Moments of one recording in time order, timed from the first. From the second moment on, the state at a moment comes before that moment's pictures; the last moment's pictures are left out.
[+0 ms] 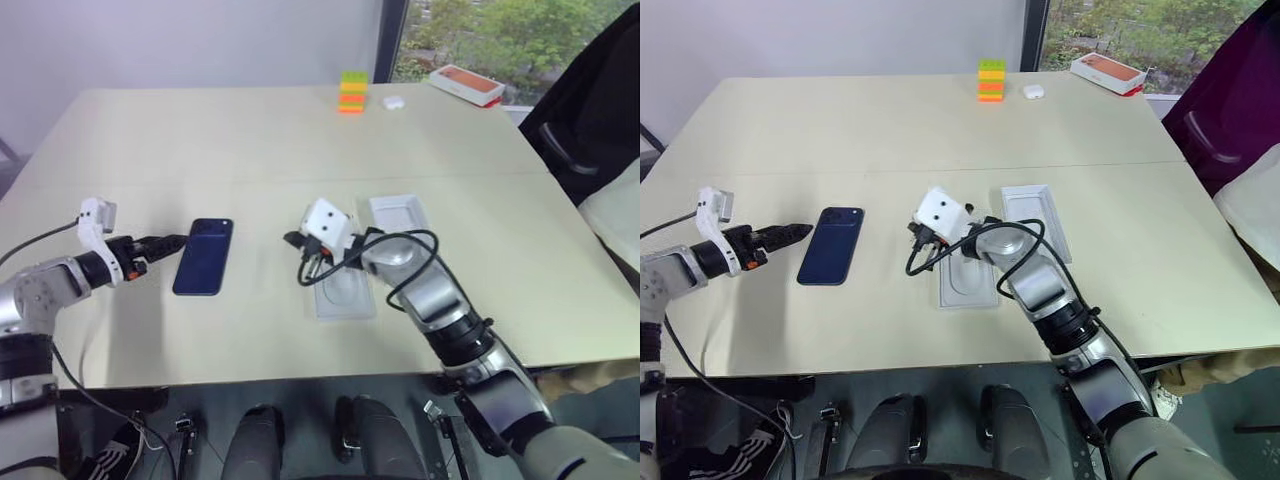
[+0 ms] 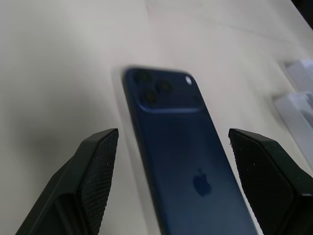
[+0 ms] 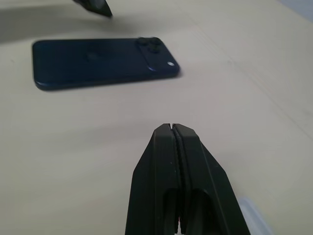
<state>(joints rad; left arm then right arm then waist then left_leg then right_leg) -0.49 0.81 0.29 0.41 -0.64 0.94 -0.87 -0.69 -0.21 0.41 0.06 -0.02 0.42 0.67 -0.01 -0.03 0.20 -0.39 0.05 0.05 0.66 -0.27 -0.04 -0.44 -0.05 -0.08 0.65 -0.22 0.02</state>
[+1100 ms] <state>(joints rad) -0.60 0.74 0.18 0.57 -0.56 1.00 -1.09 -0.90 0.02 0.55 0.51 -0.27 0.41 0.63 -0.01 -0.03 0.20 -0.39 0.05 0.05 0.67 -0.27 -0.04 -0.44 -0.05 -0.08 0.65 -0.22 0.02</state>
